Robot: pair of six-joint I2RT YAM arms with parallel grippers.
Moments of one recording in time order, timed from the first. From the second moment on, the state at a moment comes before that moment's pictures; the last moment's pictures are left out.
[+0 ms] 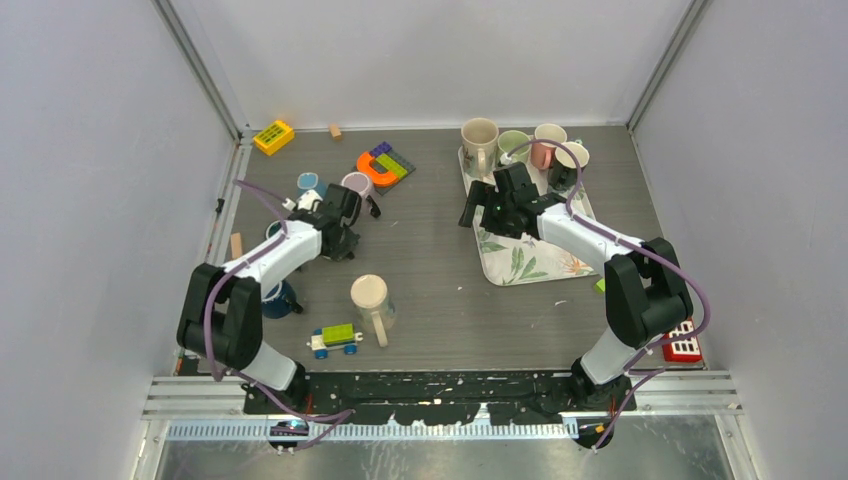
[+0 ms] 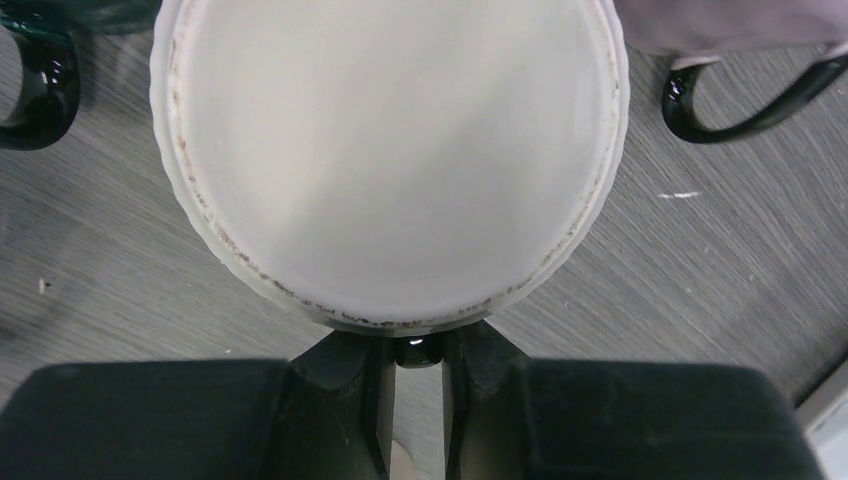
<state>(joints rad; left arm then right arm) -0.36 1.54 1.00 -0.57 -0.35 -1.07 0.43 1.64 1.11 -0.32 -0.03 0.60</state>
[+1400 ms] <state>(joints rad) -0.36 1.29 1.05 -0.41 -0.07 -0.92 0.43 1.58 1.11 -0.04 -0.45 0.89</state>
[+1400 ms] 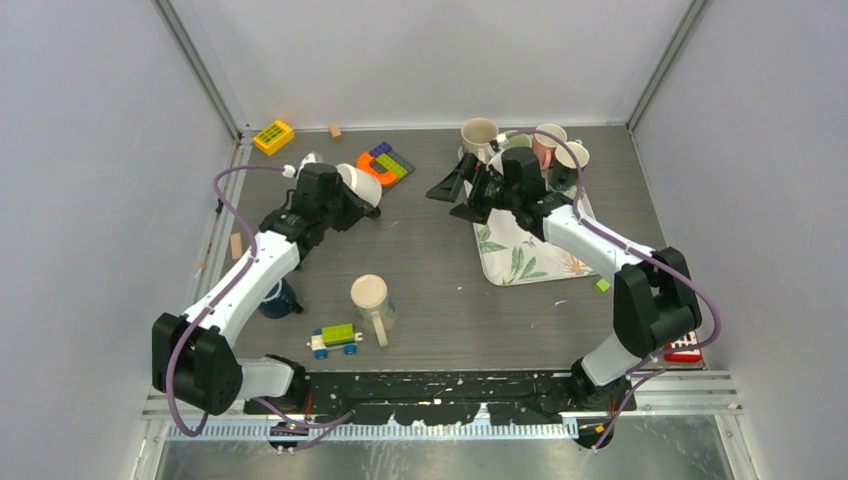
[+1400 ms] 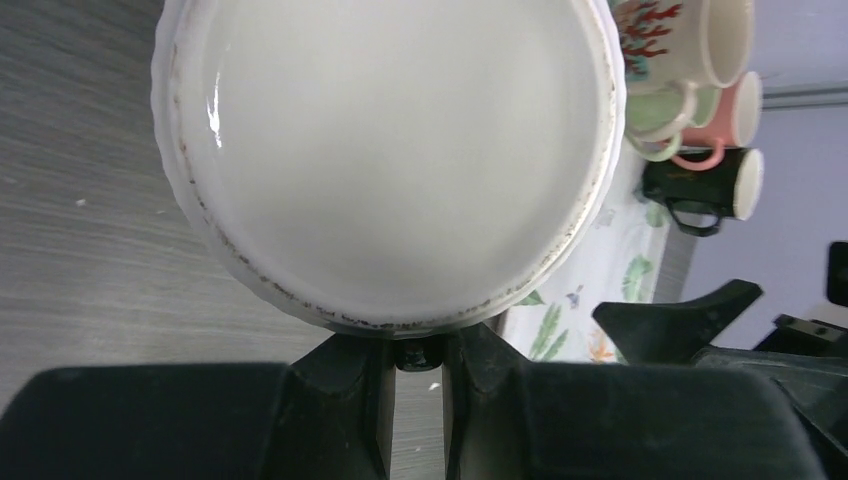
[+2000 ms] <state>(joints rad) -0.35 1.38 1.03 0.05 0.19 -1.08 0.43 1.70 1.09 0.41 -0.69 1.25</state>
